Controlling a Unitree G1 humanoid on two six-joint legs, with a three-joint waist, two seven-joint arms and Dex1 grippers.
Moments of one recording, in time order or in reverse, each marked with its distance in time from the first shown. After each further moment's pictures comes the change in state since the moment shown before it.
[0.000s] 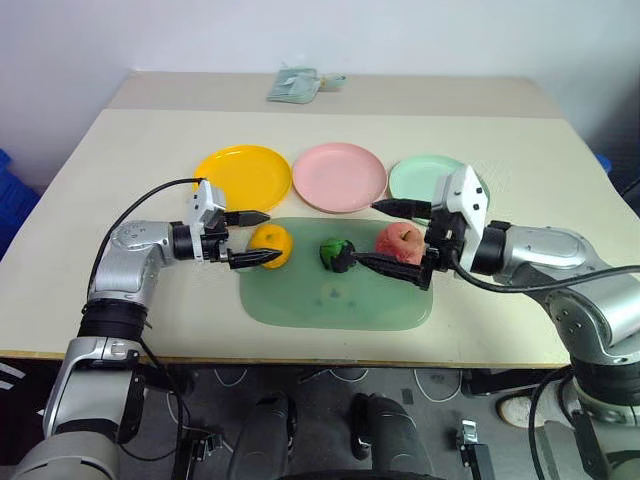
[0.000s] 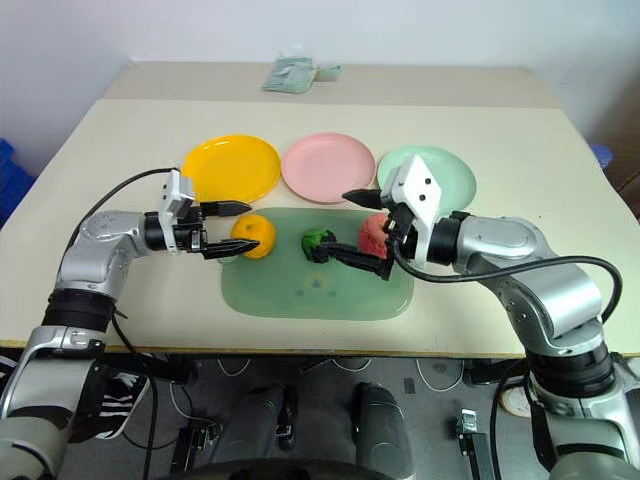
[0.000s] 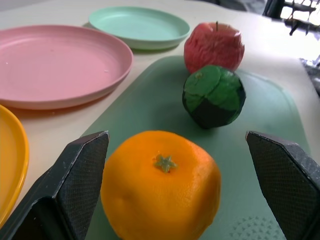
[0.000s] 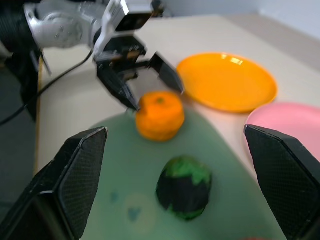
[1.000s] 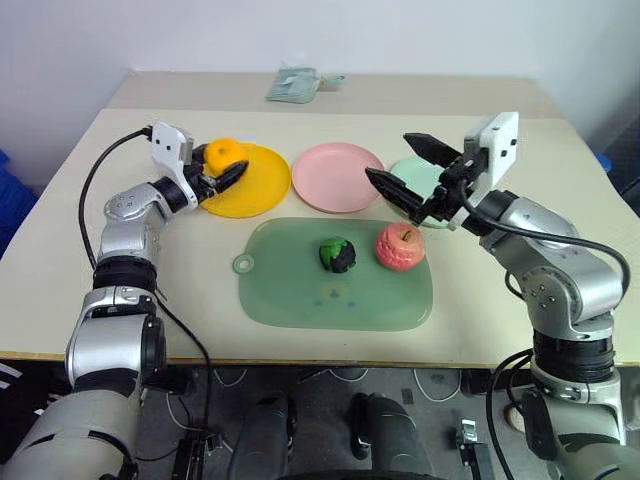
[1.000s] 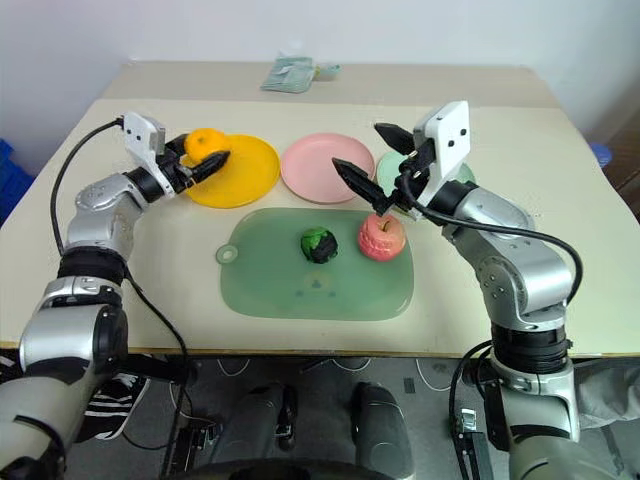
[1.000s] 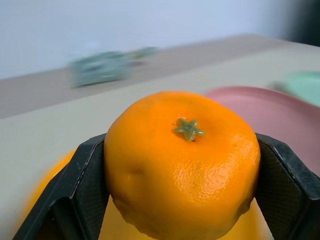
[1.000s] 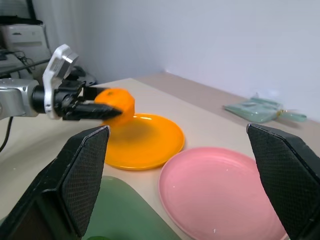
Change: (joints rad) left arm -0.321 -0.087 0.199 0.547 0.102 -0.266 0.574; right arm -0.099 0.245 -0.064 0.154 -0.087 -0.140 -0.243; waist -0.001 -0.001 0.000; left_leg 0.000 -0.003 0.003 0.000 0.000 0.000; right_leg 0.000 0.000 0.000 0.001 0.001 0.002
